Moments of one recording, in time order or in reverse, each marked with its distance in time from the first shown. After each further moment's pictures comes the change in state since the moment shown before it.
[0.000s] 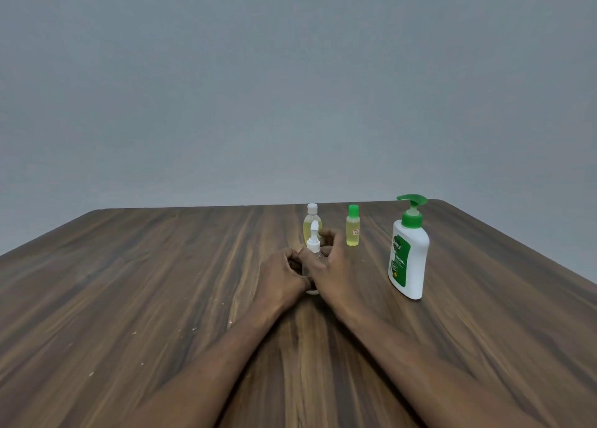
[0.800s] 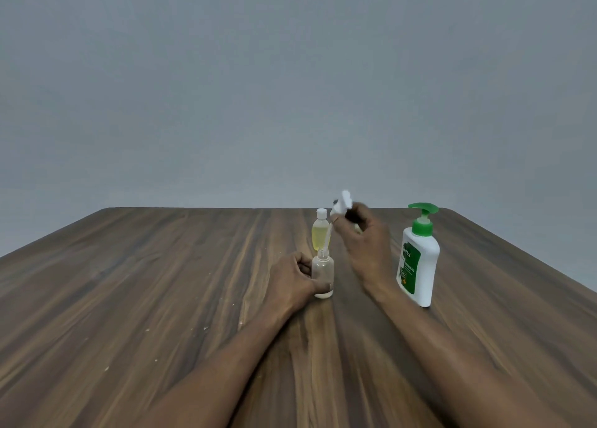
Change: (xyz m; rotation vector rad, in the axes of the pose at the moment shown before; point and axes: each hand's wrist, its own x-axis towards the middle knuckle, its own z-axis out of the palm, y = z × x) left_hand -0.002 0.002 -0.002 0.001 0.013 -0.058; right_hand 0.023 -0.055 -0.032 0.131 0.103 -0.210
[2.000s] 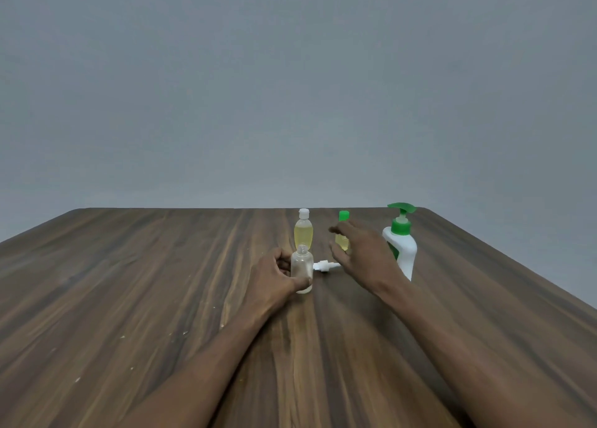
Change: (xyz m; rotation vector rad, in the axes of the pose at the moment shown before) left_hand -0.003 0.001 -0.004 -0.059 0.008 0.065; right_hand 0.006 0.024 -0.047 -0.879 -0.277 -0.340
